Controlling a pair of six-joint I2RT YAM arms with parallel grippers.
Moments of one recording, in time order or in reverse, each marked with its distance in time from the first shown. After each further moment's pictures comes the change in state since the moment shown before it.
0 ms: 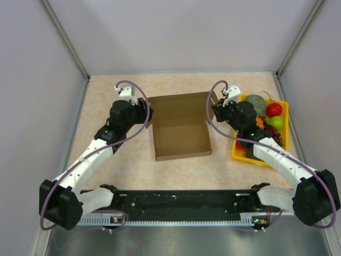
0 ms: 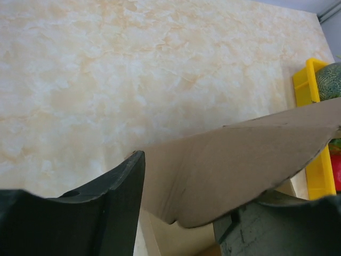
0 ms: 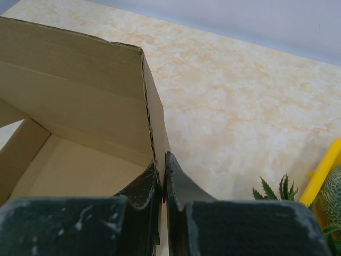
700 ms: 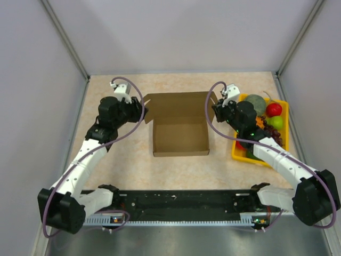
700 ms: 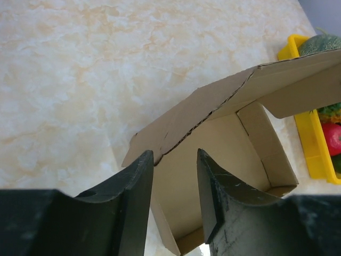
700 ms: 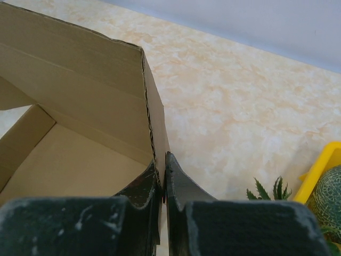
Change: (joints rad) left arm 0.164 -0.069 0.050 -0.108 0.289 0.122; right arm 0.000 0.000 0.002 -0.007 -0.001 -0.044
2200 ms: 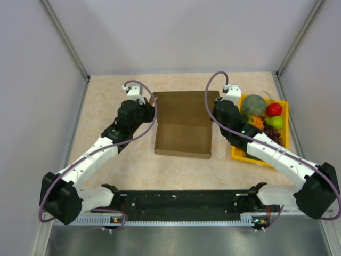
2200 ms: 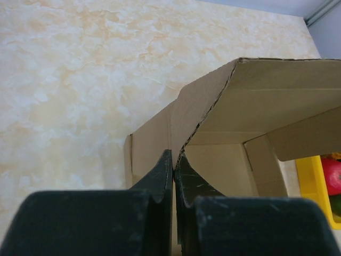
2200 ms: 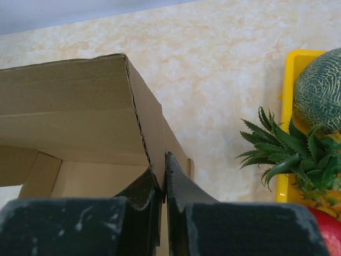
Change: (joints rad) left arm -0.238 0.121 -0.015 0.151 -0.335 -0.125; right arm 0.233 0.051 0.193 -0.335 0.611 0.400
